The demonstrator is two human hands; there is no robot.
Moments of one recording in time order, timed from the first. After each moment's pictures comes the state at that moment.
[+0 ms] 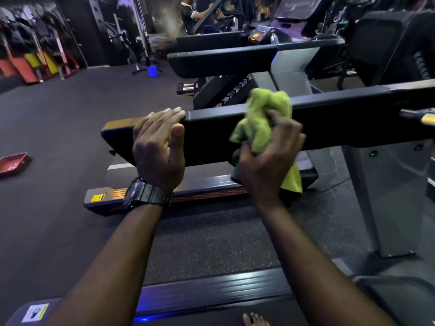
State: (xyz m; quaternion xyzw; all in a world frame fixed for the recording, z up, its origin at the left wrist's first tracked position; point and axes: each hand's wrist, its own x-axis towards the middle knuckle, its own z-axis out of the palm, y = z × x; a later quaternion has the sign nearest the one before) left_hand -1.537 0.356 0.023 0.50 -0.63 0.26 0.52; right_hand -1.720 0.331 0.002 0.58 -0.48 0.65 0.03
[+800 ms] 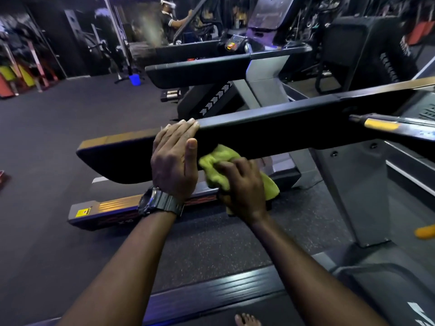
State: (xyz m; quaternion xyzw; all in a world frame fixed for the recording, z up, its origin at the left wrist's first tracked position) left_hand -1.602 0.345 0.023 0.48 -0.68 0.22 0.50; right_hand -1.764 0.333 -0.043 0.75 -0.41 0.52 0.08
